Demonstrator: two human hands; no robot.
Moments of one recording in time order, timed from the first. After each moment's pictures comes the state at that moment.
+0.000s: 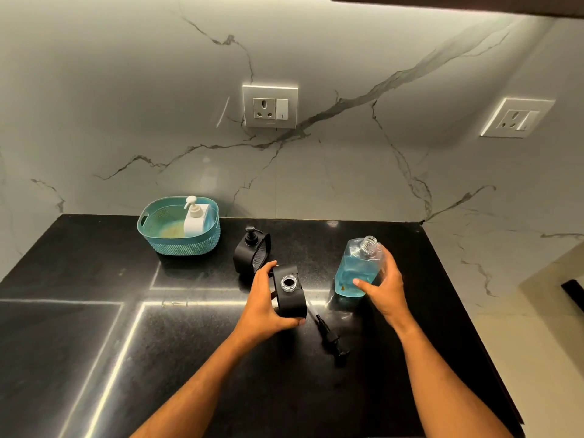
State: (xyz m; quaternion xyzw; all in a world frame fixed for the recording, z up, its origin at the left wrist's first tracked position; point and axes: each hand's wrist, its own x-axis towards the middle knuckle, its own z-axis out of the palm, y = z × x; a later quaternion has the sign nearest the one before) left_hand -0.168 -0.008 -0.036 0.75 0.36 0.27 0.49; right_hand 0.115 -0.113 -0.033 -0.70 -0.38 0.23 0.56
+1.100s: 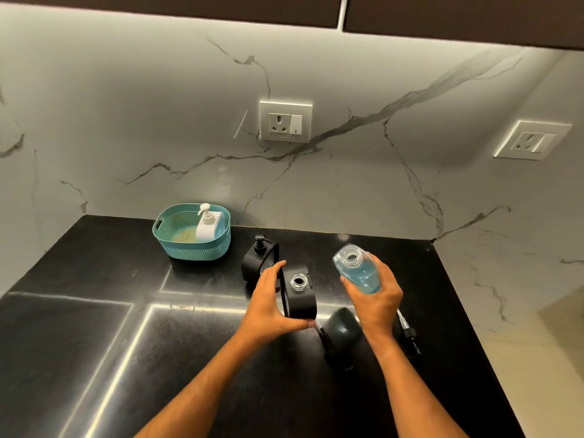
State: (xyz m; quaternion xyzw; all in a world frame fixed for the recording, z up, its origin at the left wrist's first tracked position) left_hand -0.167 -0.013 0.000 0.77 0.36 0.30 0.44; right_hand 0.051 -0.098 0.008 -0.69 -0.41 0.02 0.60
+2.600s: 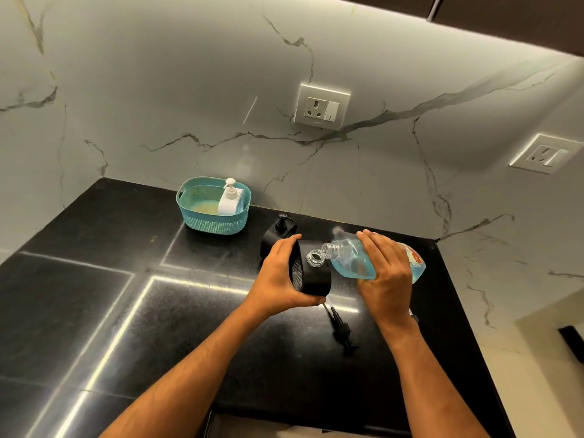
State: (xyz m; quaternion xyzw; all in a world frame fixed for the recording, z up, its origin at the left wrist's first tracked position) left_hand -0.203 -0.023 0.037 0.79 0.35 0.30 0.41; right_hand 0.014 -0.115 0.056 -0.68 -0.62 -0.18 0.36
